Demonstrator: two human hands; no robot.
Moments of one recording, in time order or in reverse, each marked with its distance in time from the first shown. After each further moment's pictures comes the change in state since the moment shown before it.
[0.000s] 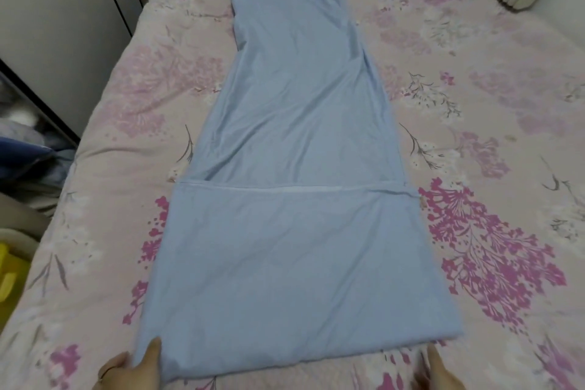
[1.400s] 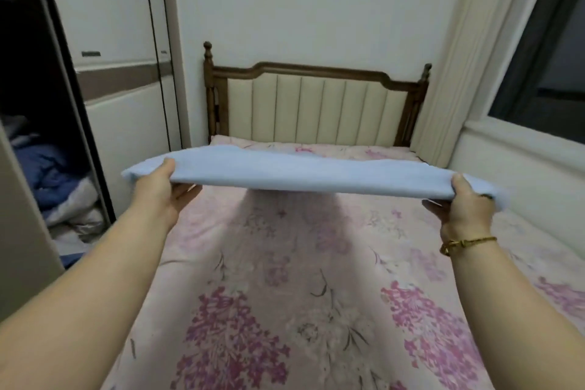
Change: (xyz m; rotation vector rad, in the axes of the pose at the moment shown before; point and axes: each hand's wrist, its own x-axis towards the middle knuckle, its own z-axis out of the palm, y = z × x) left_hand -0.229 0.245 -0.221 -0.875 -0.719 0.633; right_hand -0.353 -0.335 0.102 0.521 -0.210 -0.687
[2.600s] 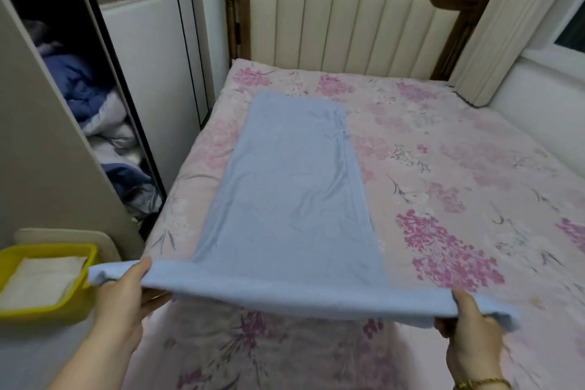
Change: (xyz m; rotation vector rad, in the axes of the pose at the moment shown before) left_hand -0.102 -0.124 -0.183 0.182 0.488 -0.501; right_hand -0.125 0.135 -0.157 -0.423 0.253 0.262
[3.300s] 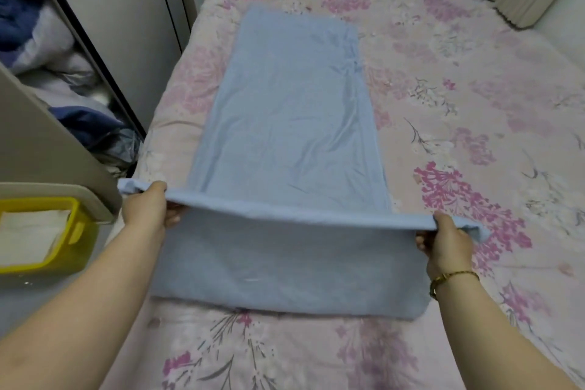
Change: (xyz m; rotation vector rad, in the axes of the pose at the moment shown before) left_hand 0.137 0.007 0.094 0.367 0.097 0.240; right_hand 0.105 0.042 0.102 -0.121 -0.097 0.098
